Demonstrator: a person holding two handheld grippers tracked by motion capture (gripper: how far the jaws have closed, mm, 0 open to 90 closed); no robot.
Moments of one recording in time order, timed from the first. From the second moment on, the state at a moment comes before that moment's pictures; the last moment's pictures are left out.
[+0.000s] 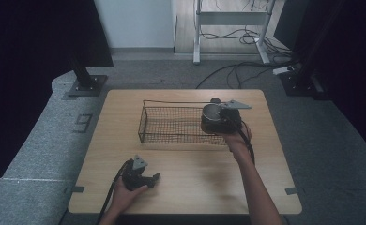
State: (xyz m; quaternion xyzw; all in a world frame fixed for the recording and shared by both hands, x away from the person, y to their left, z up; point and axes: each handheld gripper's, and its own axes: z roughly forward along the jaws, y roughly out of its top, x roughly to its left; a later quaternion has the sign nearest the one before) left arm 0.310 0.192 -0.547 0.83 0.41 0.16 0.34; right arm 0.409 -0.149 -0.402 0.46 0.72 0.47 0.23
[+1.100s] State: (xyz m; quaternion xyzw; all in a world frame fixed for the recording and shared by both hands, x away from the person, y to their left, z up) left arm 0.310 0.192 -0.547 0.83 0.41 0.16 0.34; right arm 0.456 -0.140 -0.420 0.49 0.72 0.44 0.22
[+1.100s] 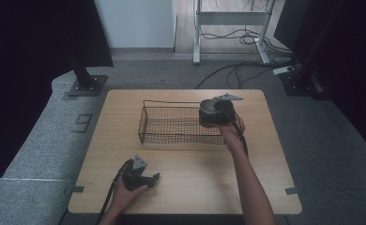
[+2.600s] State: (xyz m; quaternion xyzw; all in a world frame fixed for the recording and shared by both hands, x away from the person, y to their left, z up) left arm 0.310 0.192 -0.547 0.83 0.41 0.16 0.33; right arm 0.477 -0.131 -0.472 0.51 0.73 0.40 0.20
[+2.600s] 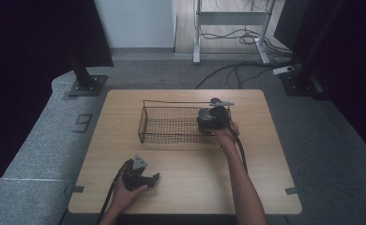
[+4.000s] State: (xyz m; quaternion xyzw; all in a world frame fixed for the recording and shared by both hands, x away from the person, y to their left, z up) left arm 0.310 0.192 -0.547 0.83 0.41 0.16 0.33; right arm 0.479 -0.119 -0.485 0.51 0.76 0.34 0.21
